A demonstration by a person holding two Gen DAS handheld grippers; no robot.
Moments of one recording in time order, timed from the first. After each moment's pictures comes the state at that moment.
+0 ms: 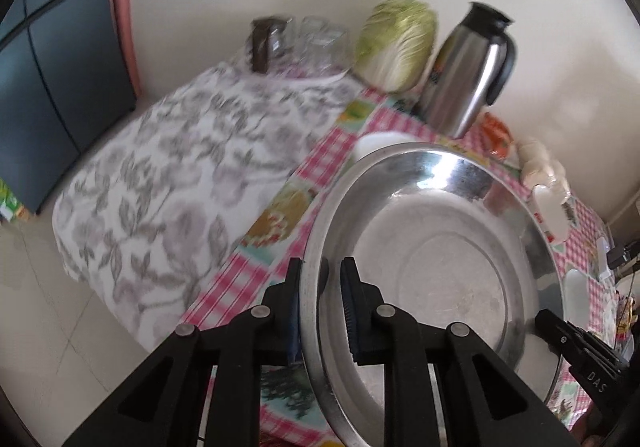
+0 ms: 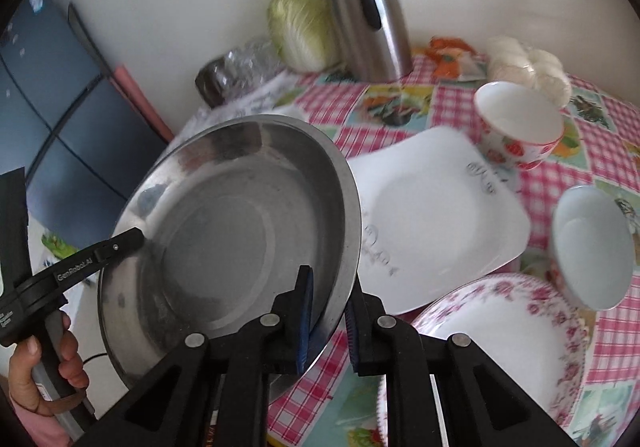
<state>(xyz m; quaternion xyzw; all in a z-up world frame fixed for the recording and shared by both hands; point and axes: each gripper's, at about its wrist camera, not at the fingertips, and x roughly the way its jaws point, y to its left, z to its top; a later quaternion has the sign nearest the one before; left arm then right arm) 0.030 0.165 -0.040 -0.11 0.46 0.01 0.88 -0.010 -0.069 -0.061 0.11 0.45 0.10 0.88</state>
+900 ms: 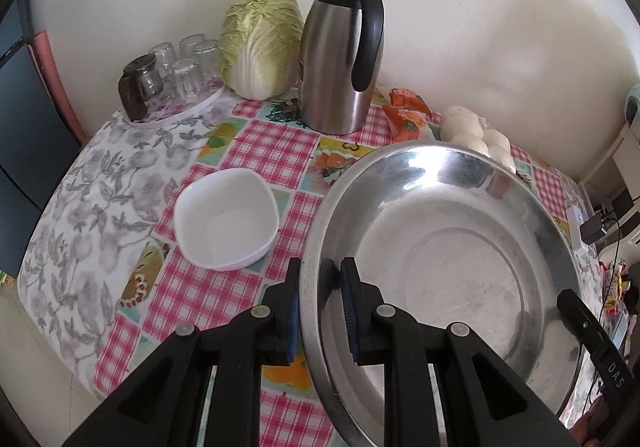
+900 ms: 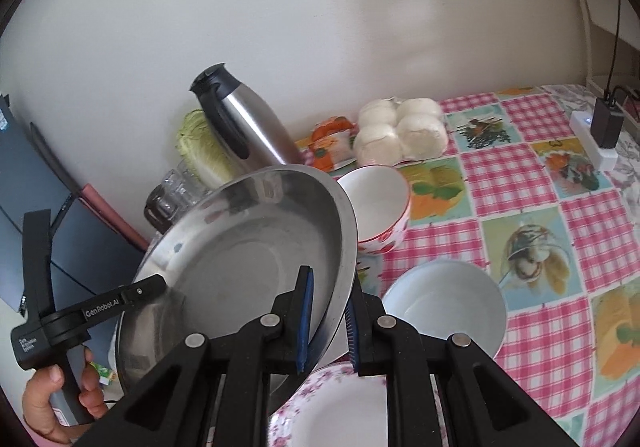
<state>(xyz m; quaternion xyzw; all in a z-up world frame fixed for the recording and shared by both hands) 0.105 0.011 -0.006 -0.05 0.48 -0.07 0.87 -0.010 -0.230 -0.015 0.21 0.35 0.00 0.91</state>
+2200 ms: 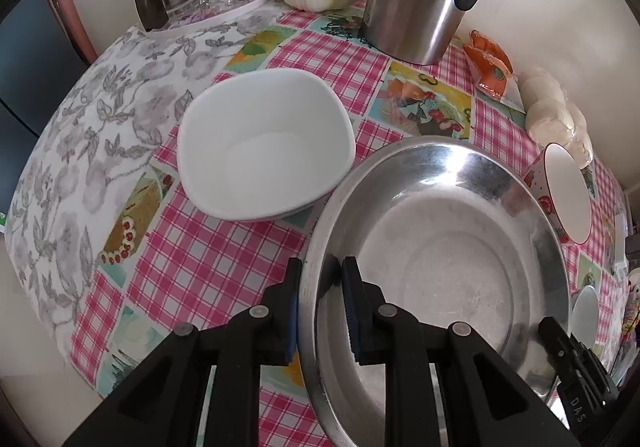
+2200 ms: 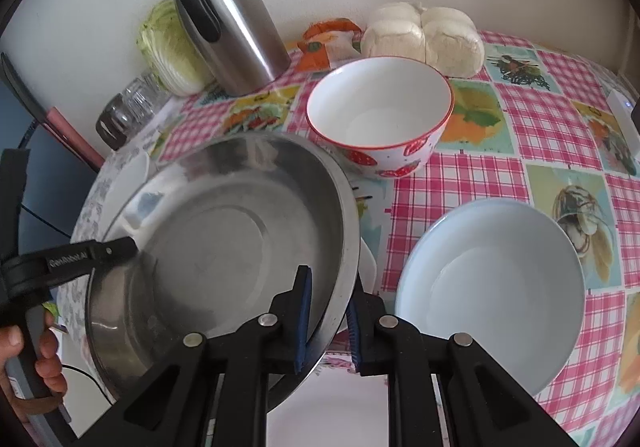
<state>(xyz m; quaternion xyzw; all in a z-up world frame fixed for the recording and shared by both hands) 0.137 0.045 -0.101 -0.08 0.58 -0.01 0.81 0.045 -0.191 -0.104 0.13 0.48 0.00 0.87</state>
